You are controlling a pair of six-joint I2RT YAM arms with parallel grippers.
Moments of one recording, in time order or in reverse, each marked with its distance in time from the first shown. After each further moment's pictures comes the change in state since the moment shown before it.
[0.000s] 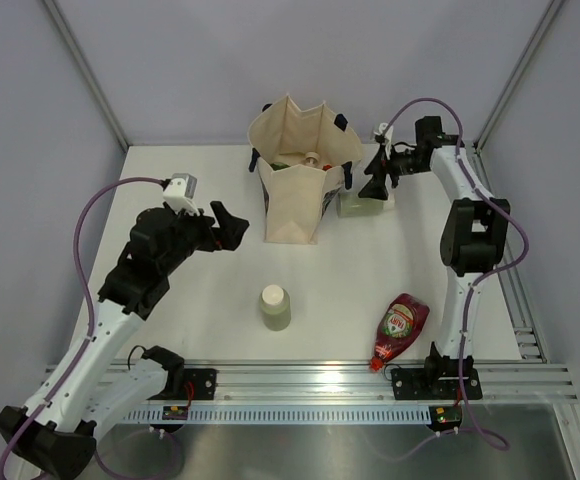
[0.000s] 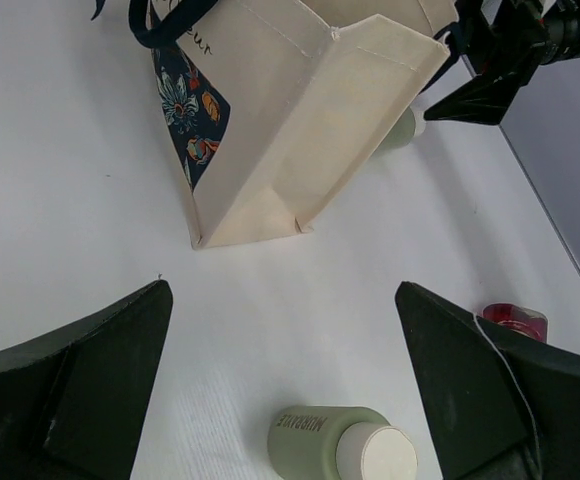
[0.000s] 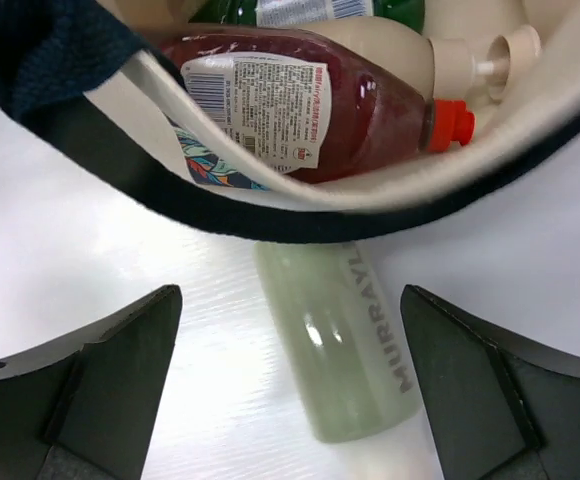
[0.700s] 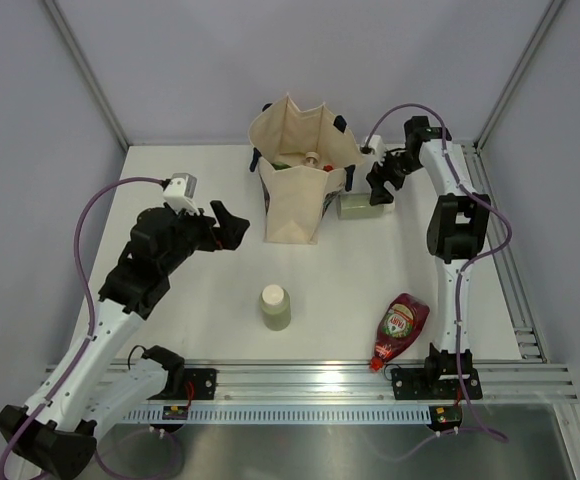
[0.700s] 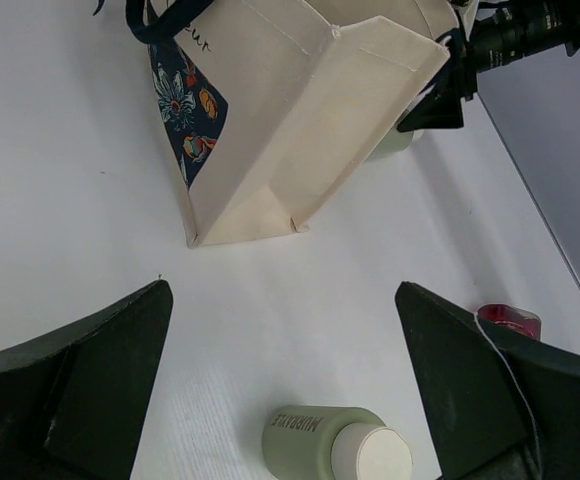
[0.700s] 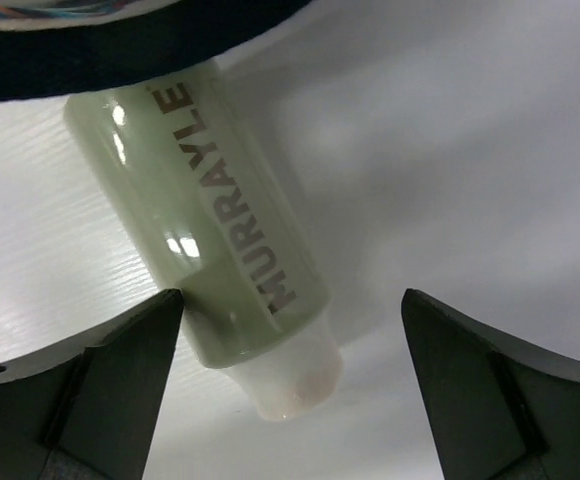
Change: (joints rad) left arm 0.000 0.008 -0.002 0.003 0.005 -0.016; right arm 0.005 0.226 0.308 -0.207 0.400 -0.035
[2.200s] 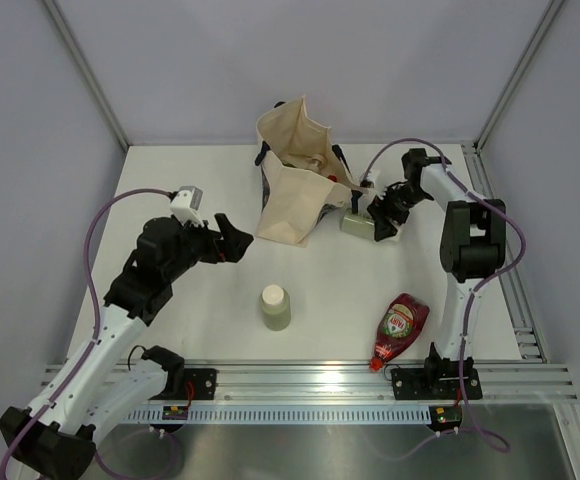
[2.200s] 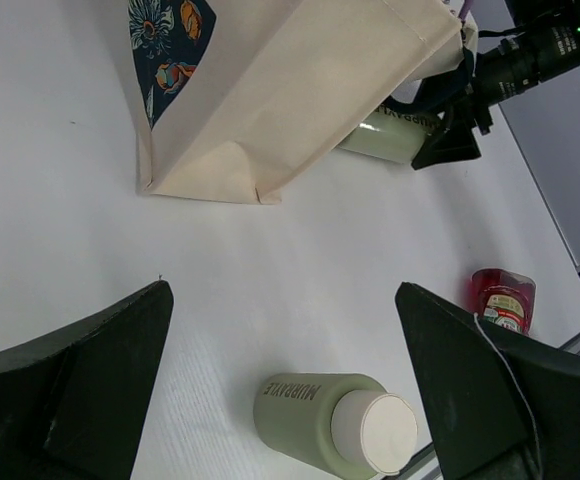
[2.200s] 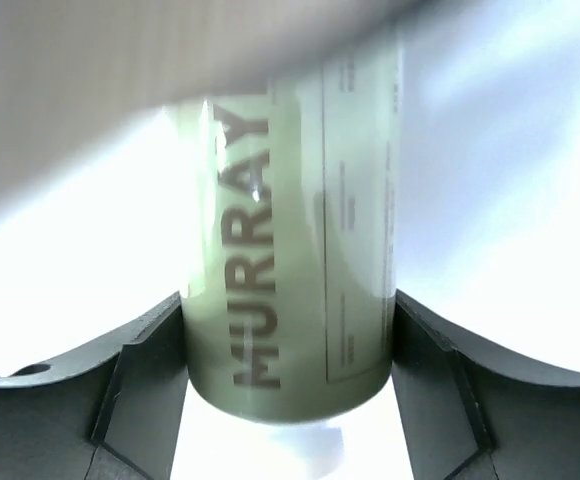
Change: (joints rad) left arm 0.000 -0.031 -0.091 0.005 0.058 -0.027; right arm 0.043 -0.296 -0.605 0.132 0.116 0.077
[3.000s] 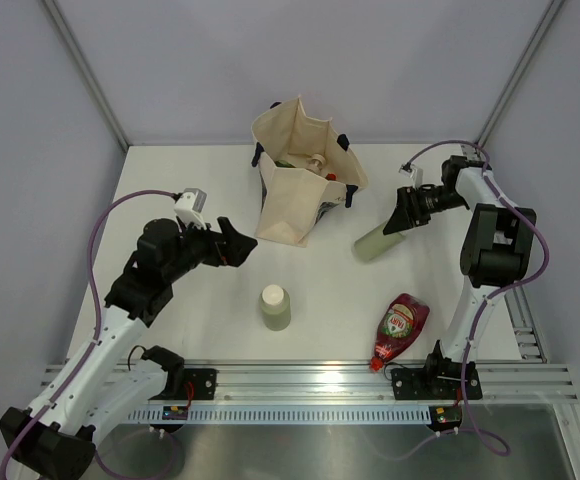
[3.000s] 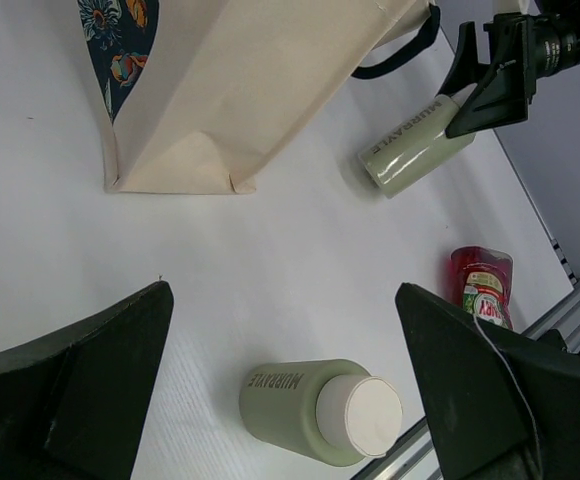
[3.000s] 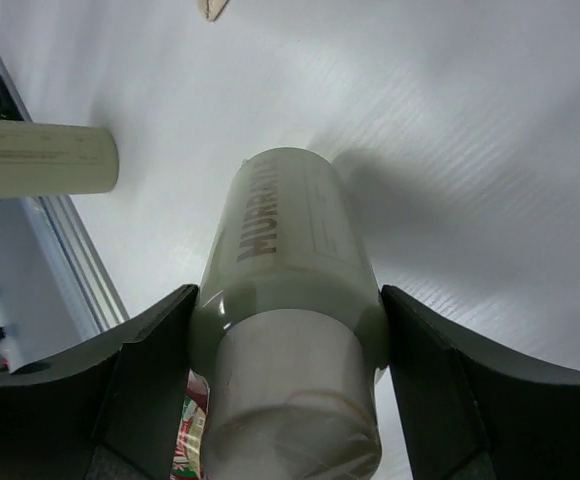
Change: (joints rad) left arm 0.000 -0.011 -0.023 0.019 0.077 0.002; right arm -0.206 -0.109 -0.090 -0.132 -0.390 0.289
